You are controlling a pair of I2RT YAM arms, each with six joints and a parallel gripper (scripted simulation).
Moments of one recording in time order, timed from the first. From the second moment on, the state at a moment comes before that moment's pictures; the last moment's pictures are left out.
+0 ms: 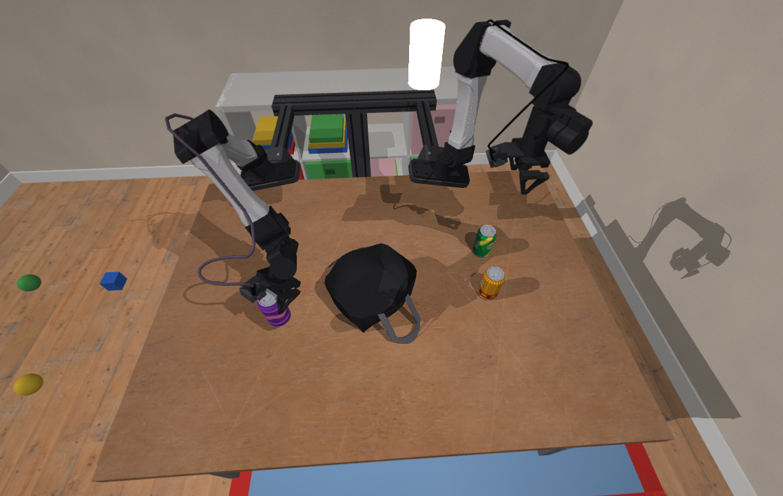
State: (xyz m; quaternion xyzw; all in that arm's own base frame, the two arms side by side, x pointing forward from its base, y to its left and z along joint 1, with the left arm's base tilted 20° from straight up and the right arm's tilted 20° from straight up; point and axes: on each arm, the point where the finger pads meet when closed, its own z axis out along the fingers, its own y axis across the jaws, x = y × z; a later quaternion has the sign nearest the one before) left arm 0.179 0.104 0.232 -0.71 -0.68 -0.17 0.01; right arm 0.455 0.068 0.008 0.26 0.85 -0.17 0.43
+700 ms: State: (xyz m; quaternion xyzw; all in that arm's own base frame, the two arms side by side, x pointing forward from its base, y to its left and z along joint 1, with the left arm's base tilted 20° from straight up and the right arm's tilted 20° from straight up) left arm 0.179 0.104 0.232 -0.71 -0.68 -0.17 0.01; right arm 0.451 0.080 0.047 0.26 0.85 -0.16 0.44
